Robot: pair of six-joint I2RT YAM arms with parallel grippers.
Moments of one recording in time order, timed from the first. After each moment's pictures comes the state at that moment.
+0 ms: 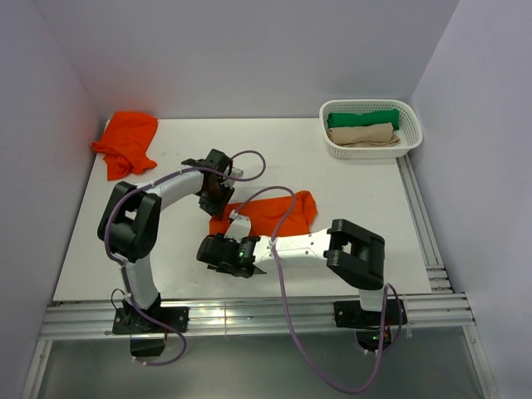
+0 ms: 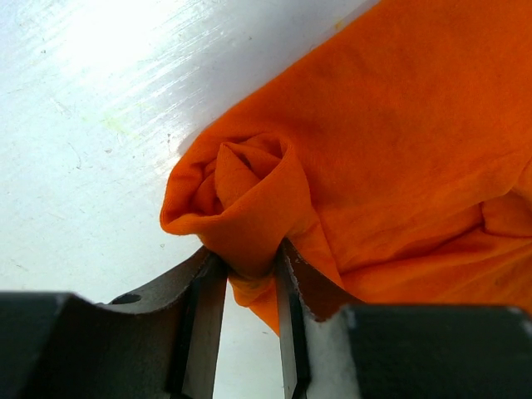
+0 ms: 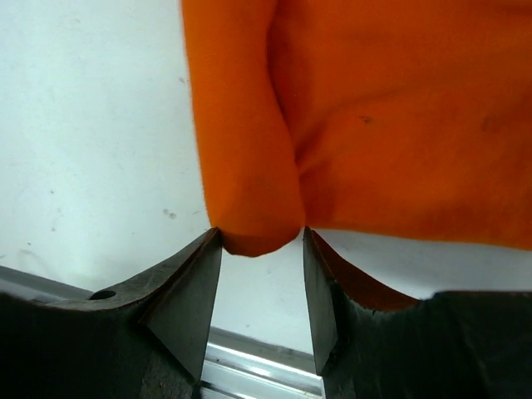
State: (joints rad) left arm -0.47 1.88 1.29 -0.71 0.05 0.03; right arm 1.31 1.89 1.24 -0.40 0.45 1.39
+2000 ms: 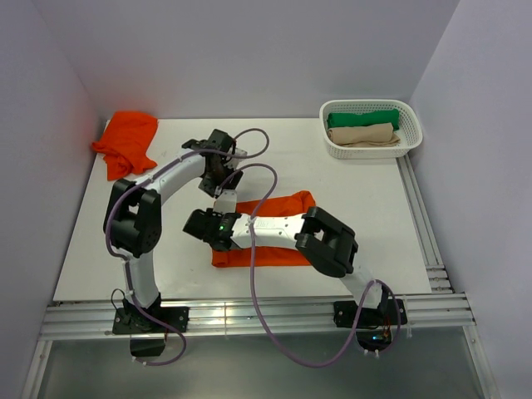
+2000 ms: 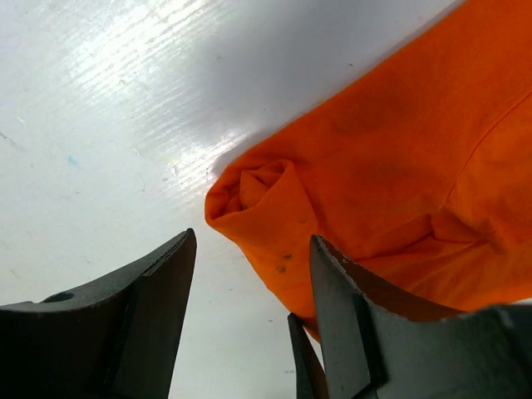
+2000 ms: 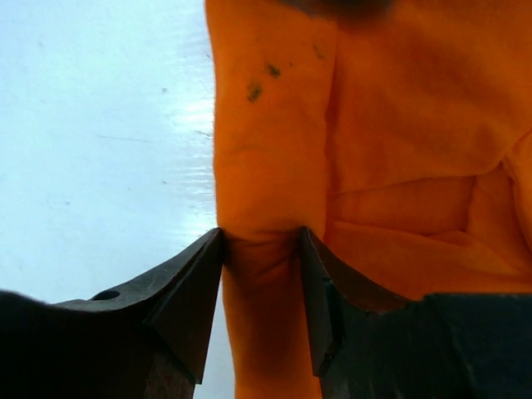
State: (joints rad) left arm -0.47 1.92 1.54 -0.86 0.04 0.04; right arm 1.18 2.14 1.57 -0.52 0.62 1.14
